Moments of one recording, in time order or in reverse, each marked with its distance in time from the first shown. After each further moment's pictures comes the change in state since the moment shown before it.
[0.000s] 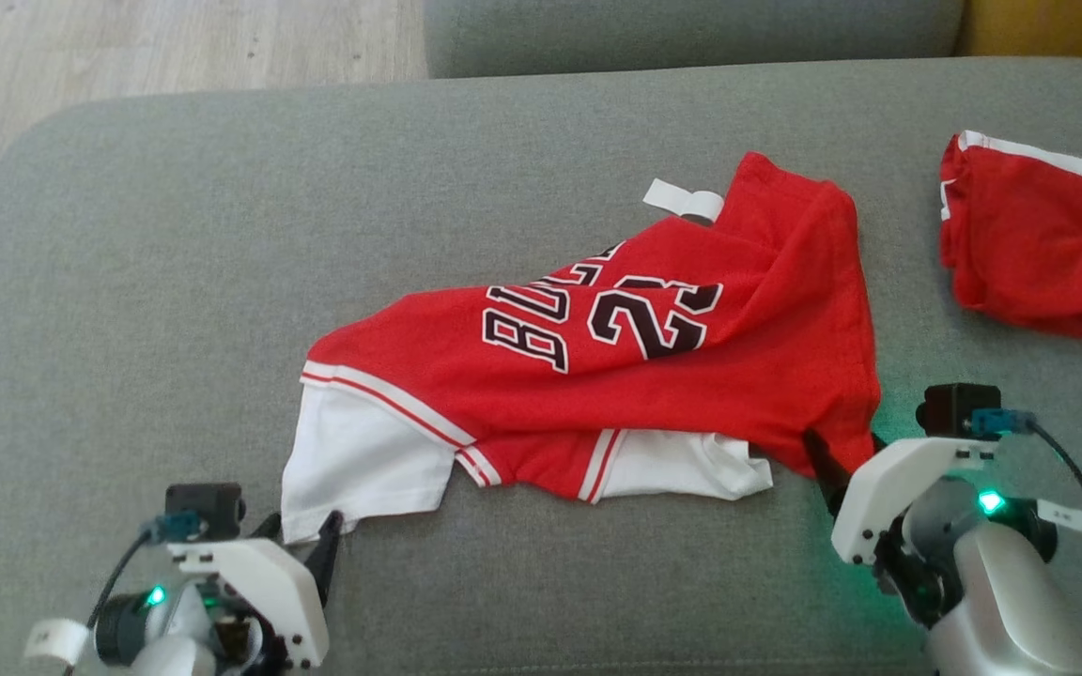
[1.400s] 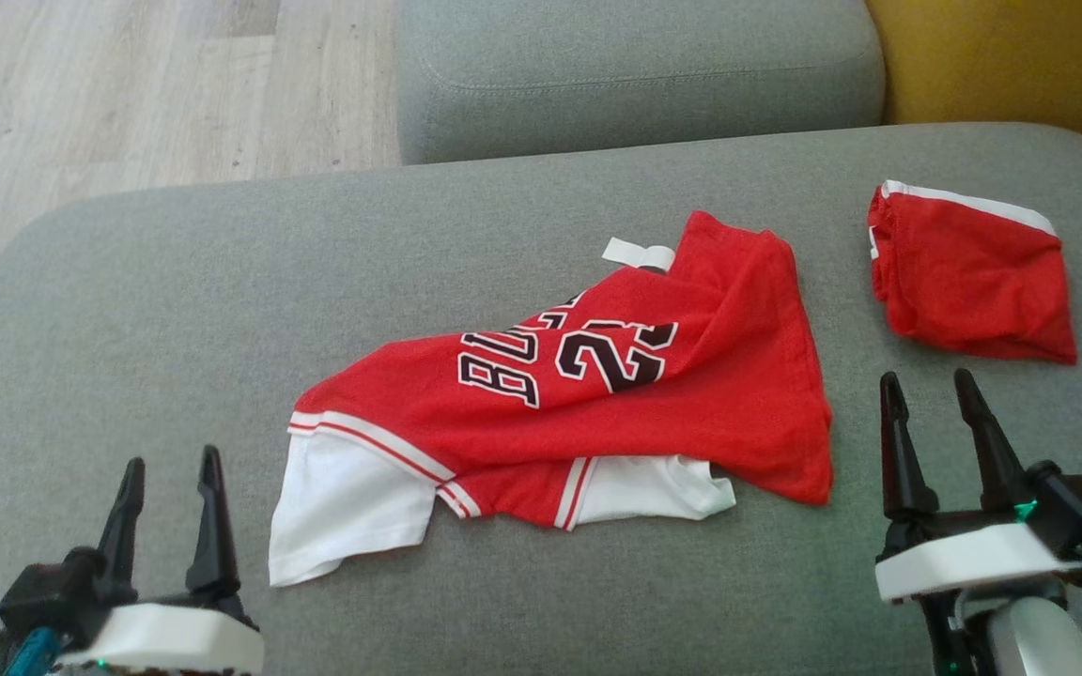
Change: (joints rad) left arm 0.213 0.044 0.070 -0.381 -0.030 0.151 -0.469; right arm 0.246 -0.030 0.027 -0.371 -0.029 0.000 -0.604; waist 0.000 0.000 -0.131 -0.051
